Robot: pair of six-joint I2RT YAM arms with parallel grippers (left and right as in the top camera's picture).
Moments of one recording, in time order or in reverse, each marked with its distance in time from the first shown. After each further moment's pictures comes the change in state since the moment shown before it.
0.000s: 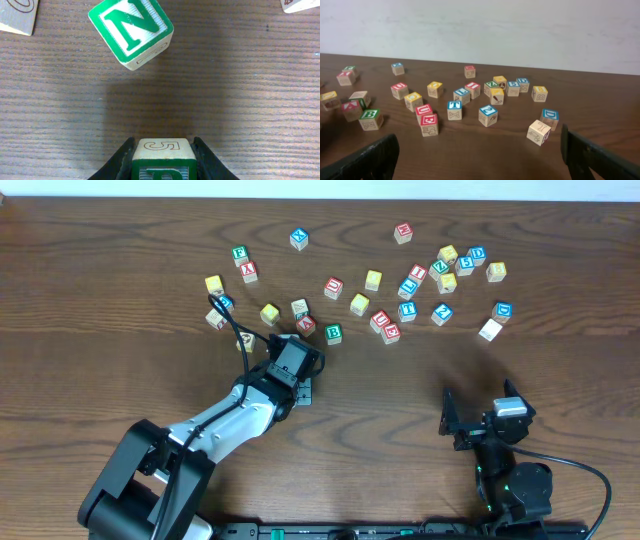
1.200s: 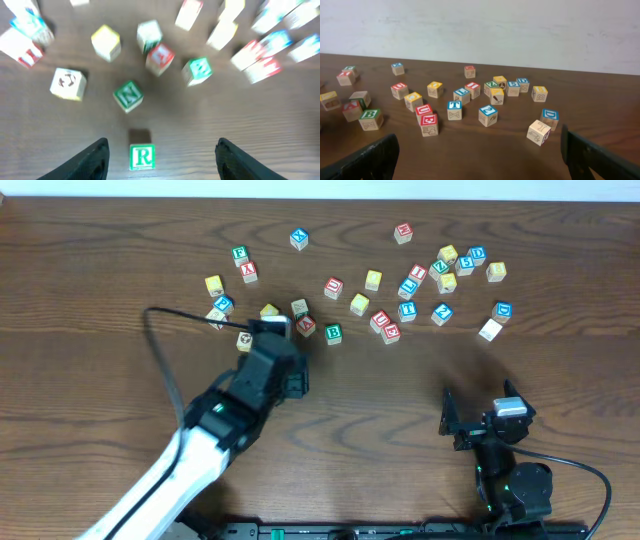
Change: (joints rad) left arm 0.000 -0.464 0.025 -0.130 0.005 0.065; right arm 0.000 0.000 0.000 0.000 0.000 0.000
